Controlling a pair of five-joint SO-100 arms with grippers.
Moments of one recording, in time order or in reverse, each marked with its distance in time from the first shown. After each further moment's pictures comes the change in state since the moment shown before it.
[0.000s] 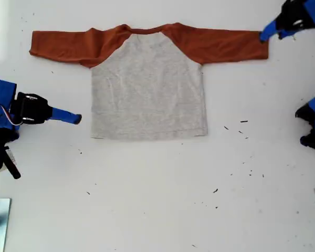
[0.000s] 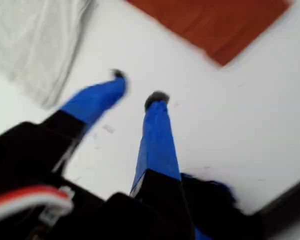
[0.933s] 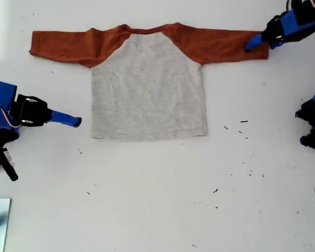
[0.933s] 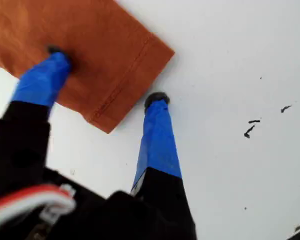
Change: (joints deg) arm 0 1.8 0.0 0.0 0.0 0.0; arm 1 16.6 -28.0 27.2 -47.5 -12.0
